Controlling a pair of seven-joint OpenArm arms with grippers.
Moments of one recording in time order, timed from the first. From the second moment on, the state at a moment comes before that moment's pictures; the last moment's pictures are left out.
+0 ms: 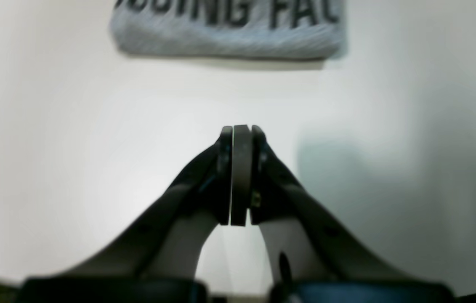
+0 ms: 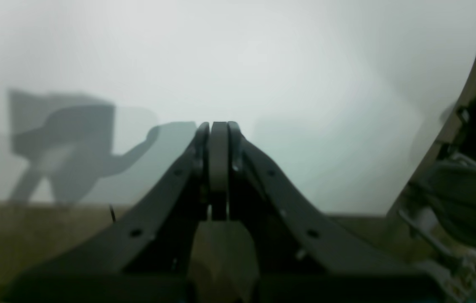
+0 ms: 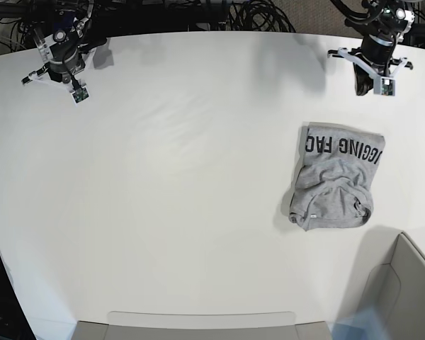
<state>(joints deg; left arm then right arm) 36.8 -5.4 -35.4 116.0 -15.9 -26.8 36.8 -28.3 4.9 18.1 119.7 -18.7 35.2 -61.1</state>
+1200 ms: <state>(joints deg) 50.0 10.3 -54.2 92.8 -2.7 -35.3 20.6 -32.3 -7.7 52.9 101.6 -28.6 44.6 -36.9</state>
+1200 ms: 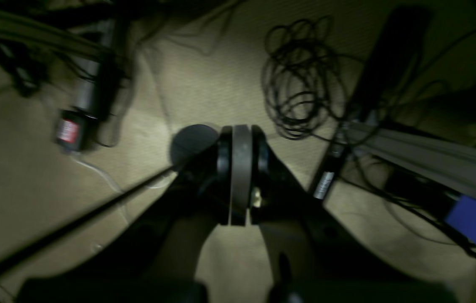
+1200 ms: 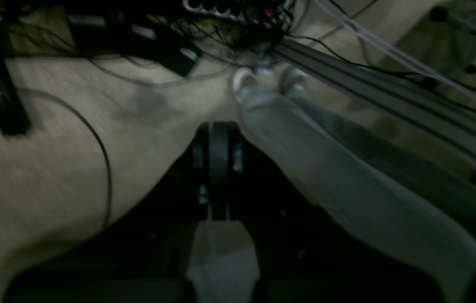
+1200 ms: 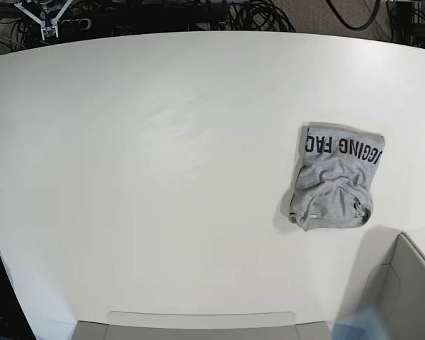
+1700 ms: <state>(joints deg) 37.6 10.3 -56.7 60.6 14.5 -36.0 2.9 -19.3 -7.4 70.5 75.1 -49.0 44.6 -10.0</state>
